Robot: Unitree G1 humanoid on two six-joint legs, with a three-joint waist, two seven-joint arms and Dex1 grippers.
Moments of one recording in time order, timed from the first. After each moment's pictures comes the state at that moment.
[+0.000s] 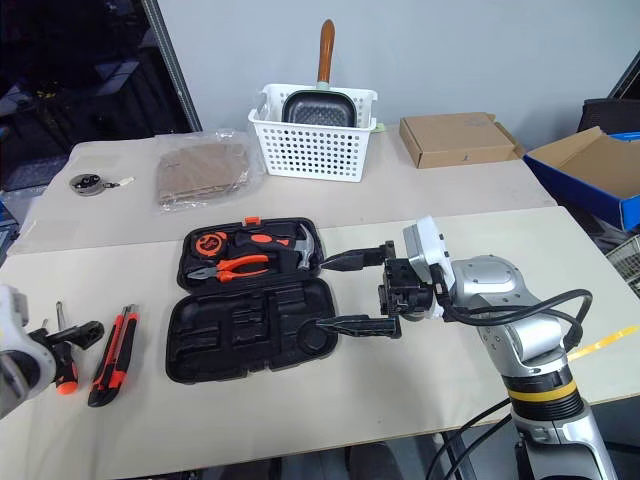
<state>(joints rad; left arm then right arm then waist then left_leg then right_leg) 0.46 1.02 0.68 -0.50 -1.73 0.90 0.74 -0.43 -0.64 0.05 -0.31 0.68 0.40 1.23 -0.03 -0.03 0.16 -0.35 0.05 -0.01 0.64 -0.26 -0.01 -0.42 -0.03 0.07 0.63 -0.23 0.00</state>
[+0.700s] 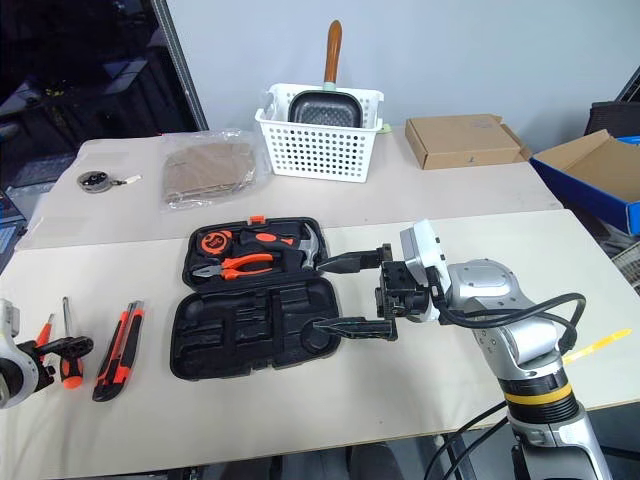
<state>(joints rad) 0.32 0.99 0.60 -0.22 -1.52 1.02 0.50 -0.42 -0.62 0.06 -0.32 0.68 0.40 1.22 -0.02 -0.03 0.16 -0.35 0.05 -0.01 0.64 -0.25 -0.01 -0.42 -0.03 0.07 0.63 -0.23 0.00</state>
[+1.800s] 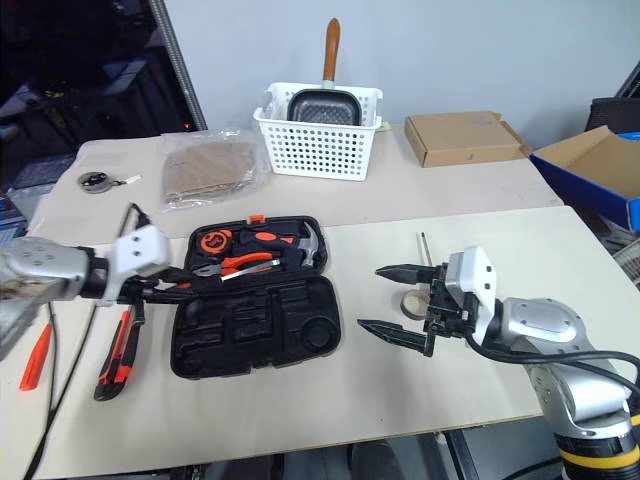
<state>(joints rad) -0.62 1.07 -0.37 0.08 -0.25 0.36 -1.24 -0.05 -0.77 -0.21 -0.49 0.64 0.40 1.02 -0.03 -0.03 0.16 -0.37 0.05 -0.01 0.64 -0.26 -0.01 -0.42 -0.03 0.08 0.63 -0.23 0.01</state>
